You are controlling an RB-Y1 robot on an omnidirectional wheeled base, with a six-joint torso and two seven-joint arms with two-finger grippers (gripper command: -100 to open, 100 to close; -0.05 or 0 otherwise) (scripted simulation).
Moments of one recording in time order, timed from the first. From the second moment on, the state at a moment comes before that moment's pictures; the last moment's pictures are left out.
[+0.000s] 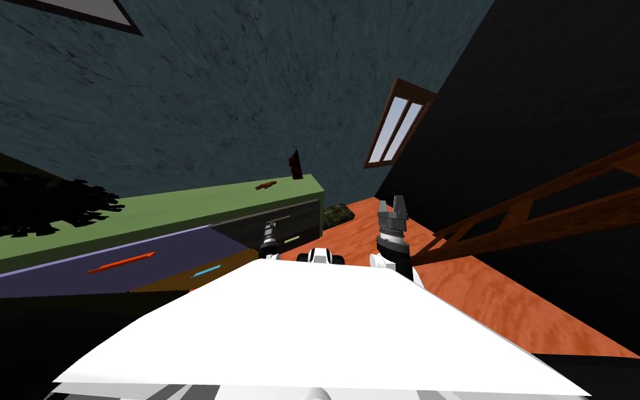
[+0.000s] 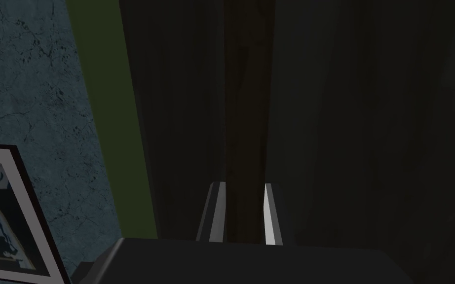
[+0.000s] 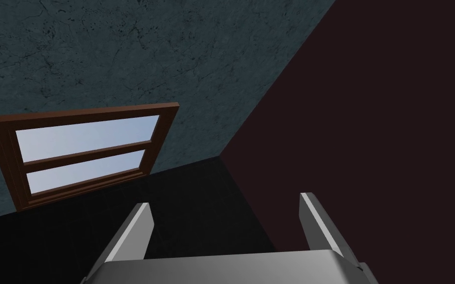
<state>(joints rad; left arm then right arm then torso) 0.35 -0.04 0.24 -1.46 0.05 -0.50 0.02 0.54 -0.01 -0.04 -2.22 0.07 -0.59 0.04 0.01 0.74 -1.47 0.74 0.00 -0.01</state>
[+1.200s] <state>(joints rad) 0.06 0.13 0.25 -1.13 0.10 -0.58 0.06 0.54 -0.01 -0.04 -2.22 0.07 -0.59 0.04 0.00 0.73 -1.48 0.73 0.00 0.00</state>
